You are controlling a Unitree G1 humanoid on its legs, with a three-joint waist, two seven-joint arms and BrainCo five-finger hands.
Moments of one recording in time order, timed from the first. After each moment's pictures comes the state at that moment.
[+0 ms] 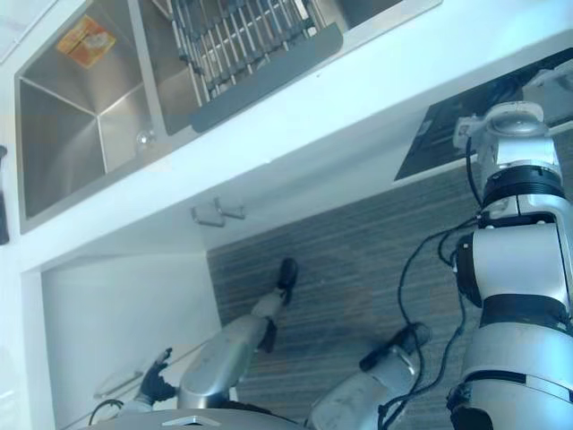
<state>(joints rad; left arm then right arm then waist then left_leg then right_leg) 0.26 0.17 -0.40 0.72 0.01 -0.16 0.24 -1.28 -0.91 0.36 1.19 0.37 0.15 0.03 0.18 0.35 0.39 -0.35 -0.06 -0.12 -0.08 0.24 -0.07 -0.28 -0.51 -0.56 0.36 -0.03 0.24</state>
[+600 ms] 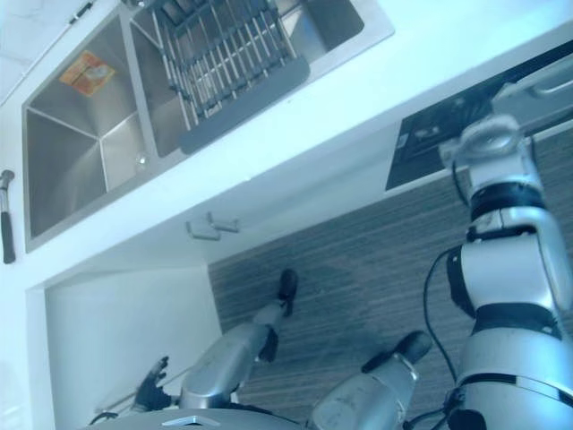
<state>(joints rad) 0.28 0.16 -0.37 0.78 -0.17 -0.23 0.18 -1.06 -0.86 0.24 1.05 0.07 0.01 0.02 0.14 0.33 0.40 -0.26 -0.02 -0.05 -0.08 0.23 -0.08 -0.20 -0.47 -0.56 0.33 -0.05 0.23</state>
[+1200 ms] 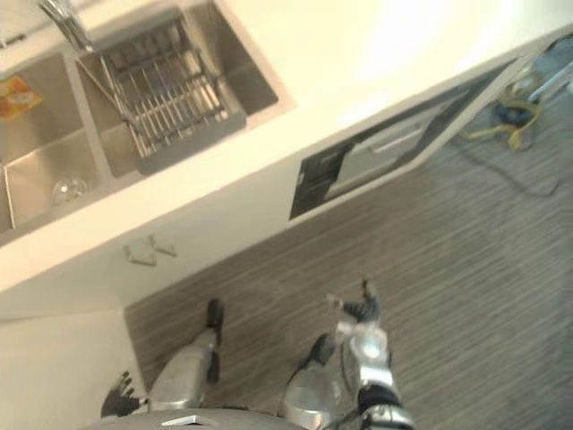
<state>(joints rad) 0.31 0.10 0.01 0.86 -0.31 -0.19 0.15 -0.05 -0.16 -0.17 0.88 0.12 -0.24 -0.19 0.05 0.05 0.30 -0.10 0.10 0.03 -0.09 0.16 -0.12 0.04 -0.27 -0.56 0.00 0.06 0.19</state>
